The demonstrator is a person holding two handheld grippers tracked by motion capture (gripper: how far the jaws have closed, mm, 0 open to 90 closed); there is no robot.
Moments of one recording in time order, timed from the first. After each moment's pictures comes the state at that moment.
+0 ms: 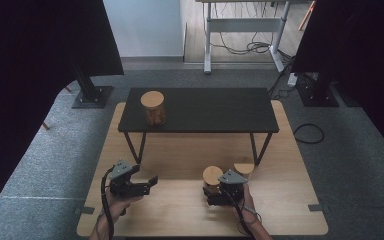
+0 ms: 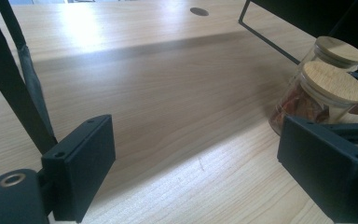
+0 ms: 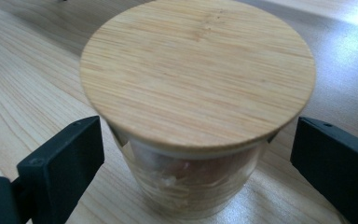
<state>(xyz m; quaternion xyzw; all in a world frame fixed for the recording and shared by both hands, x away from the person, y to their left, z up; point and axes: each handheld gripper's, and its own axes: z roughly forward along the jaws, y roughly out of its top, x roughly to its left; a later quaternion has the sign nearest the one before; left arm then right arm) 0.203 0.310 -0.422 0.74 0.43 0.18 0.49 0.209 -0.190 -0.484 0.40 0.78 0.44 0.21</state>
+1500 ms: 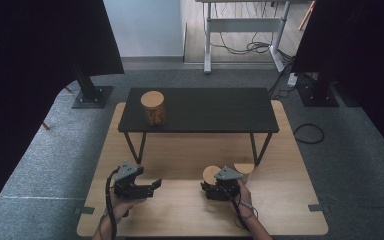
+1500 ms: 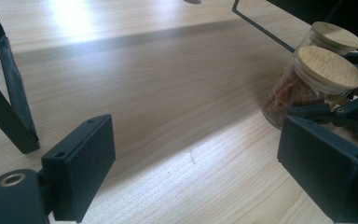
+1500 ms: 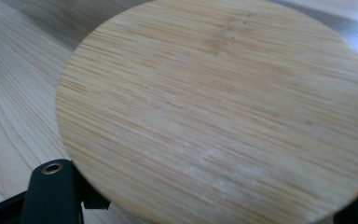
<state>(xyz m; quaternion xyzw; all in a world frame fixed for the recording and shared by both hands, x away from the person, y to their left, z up) 0.206 0.304 -0.425 0.75 0.43 0.17 0.48 0.229 -0.188 -0.487 0.38 0.79 0.45 0.20</state>
